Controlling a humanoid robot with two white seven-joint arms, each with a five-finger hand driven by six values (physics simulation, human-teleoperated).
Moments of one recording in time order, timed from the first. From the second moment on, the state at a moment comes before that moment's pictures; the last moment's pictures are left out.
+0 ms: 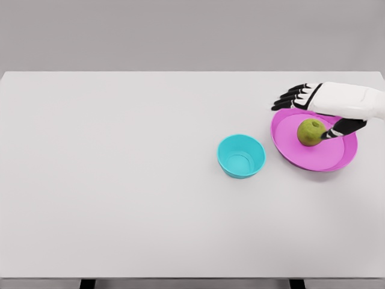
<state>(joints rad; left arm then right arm) 0.04 0.00 -0.27 -0.10 0.49 0.08 -0.08 -0.66 -1.03 0.58 -1.58 0.08 -0.61 0.61</state>
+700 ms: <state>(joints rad) 0.04 0.00 -0.27 -0.10 0.49 0.08 -0.08 -0.73 -0.93 0.72 -1.27 0.18 -0.39 0.61</state>
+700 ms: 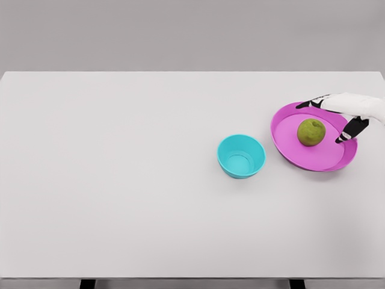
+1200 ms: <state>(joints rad) 0.04 0.00 -0.27 -0.10 0.49 0.08 -0.08 -0.73 -0.86 0.74 -1.19 0.22 -0.41 0.61</state>
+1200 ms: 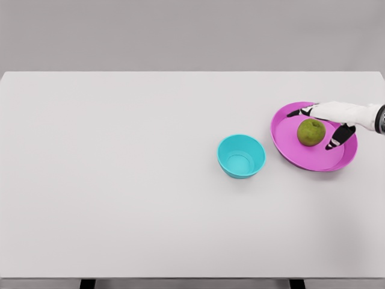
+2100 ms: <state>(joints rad) 0.04 0.00 -0.27 -0.10 0.49 0.08 -0.08 -0.74 -0.81 0.74 -1.10 0.24 -0.49 0.61</state>
